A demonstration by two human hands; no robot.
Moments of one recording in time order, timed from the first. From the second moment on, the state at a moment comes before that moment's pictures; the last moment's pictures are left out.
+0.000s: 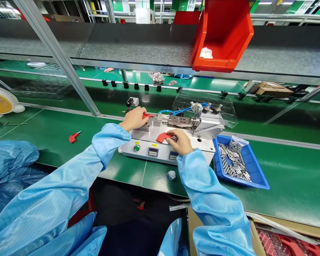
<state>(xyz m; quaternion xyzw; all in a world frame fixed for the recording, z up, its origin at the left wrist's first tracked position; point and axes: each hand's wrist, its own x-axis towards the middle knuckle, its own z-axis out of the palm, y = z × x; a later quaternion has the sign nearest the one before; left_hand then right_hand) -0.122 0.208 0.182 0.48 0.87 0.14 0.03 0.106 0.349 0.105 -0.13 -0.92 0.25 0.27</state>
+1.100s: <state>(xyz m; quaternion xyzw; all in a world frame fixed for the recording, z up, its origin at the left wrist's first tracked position) -0.100 0.085 0.103 0.60 0.76 0.22 -0.11 0.184 0.297 0.091 -0.29 -0.86 0.19 0.37</state>
